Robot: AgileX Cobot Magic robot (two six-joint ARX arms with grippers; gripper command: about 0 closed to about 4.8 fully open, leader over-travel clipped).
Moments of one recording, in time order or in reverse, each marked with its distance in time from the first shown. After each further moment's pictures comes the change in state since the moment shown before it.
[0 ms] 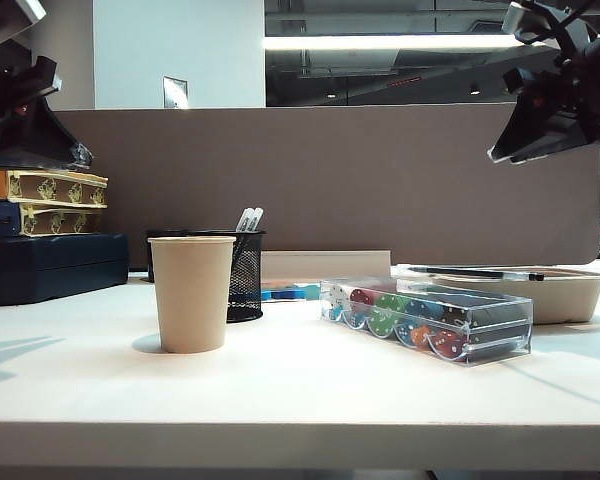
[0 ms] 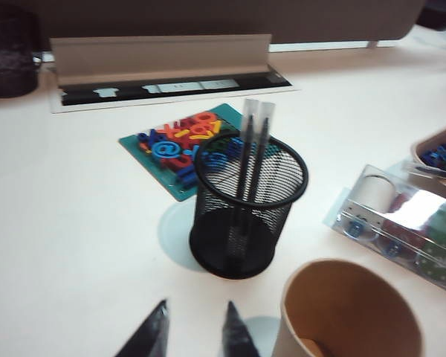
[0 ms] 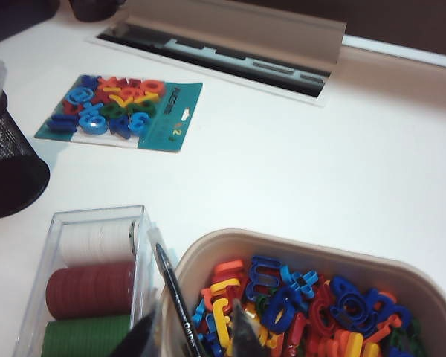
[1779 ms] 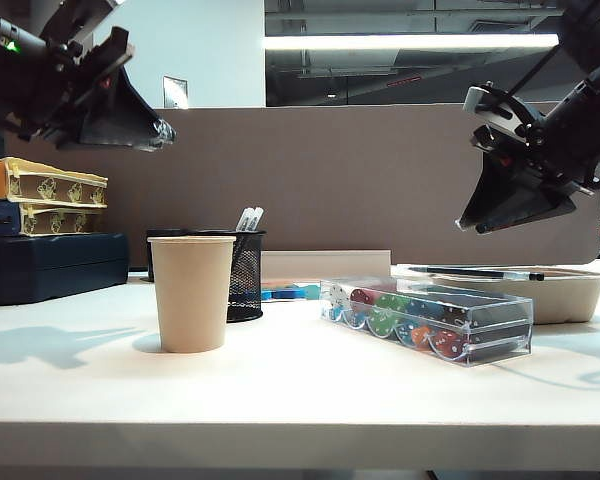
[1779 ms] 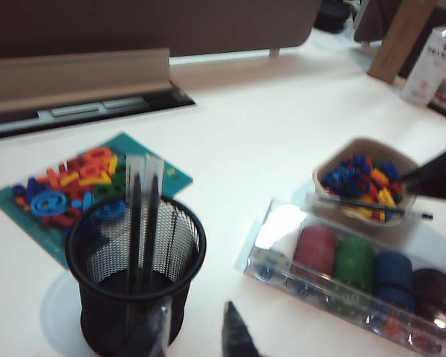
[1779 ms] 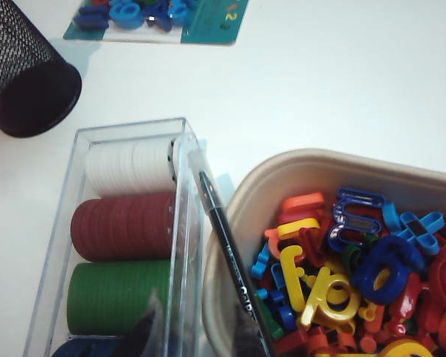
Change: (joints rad) left arm -0.096 0.207 0.225 -0.010 0.139 -0.031; right arm 0.013 0.246 0.153 -0.204 -0.132 0.001
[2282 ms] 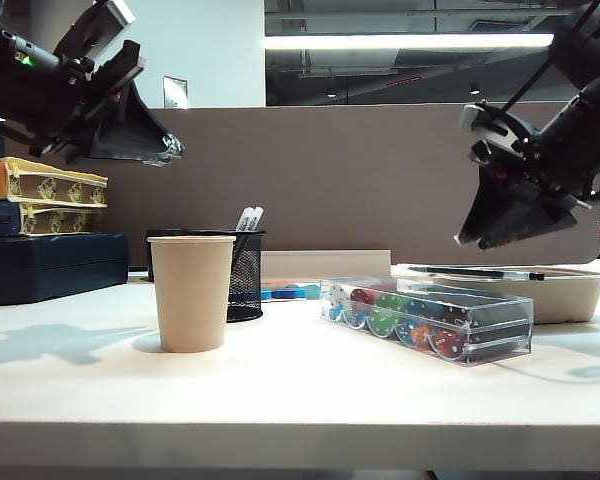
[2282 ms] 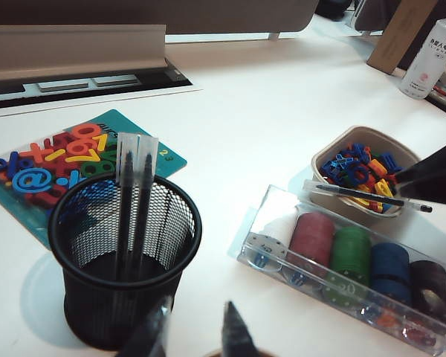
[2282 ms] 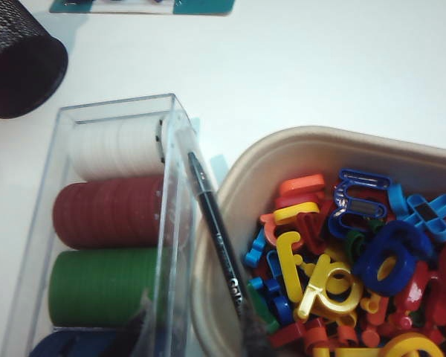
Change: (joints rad) left arm -0.009 0.055 0.022 -0.011 0.008 -0.030; right arm 0.000 0.046 0.030 -0.046 0.003 -0.016
